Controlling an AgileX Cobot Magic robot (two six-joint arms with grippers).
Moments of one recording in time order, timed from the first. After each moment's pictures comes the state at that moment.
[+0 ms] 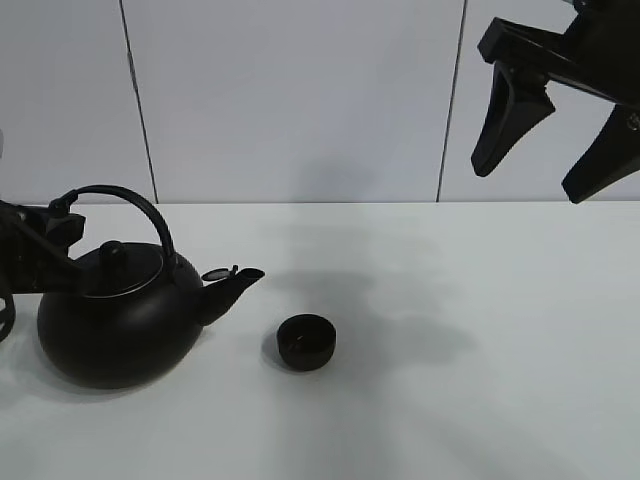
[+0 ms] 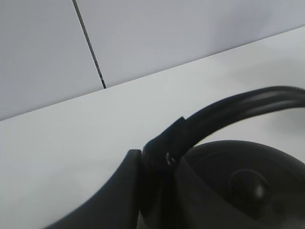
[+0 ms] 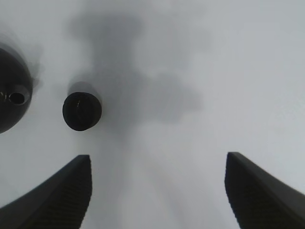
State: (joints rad) left arm -0.36 1.79 -0.34 -0.11 -1.08 0.23; right arm 0.20 1.52 -1.14 0.28 0.89 0.00
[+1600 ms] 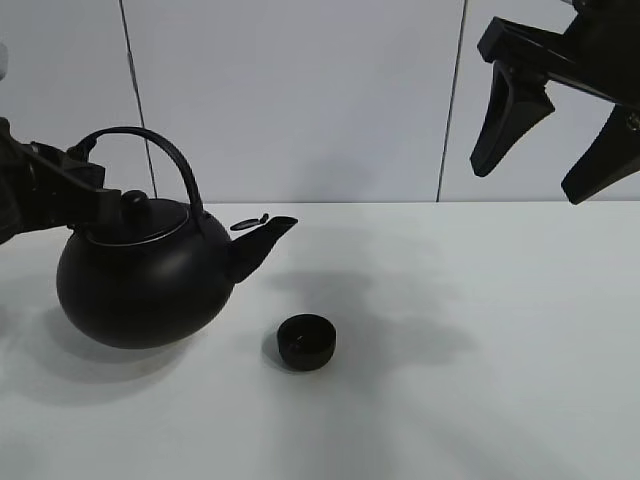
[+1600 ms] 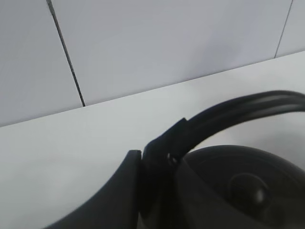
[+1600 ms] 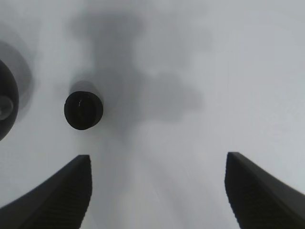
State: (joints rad) left arm -0.46 1.56 -0.42 -0.19 -0.76 0.20; right arm 0.20 1.52 -1.14 0.28 0.89 0.00
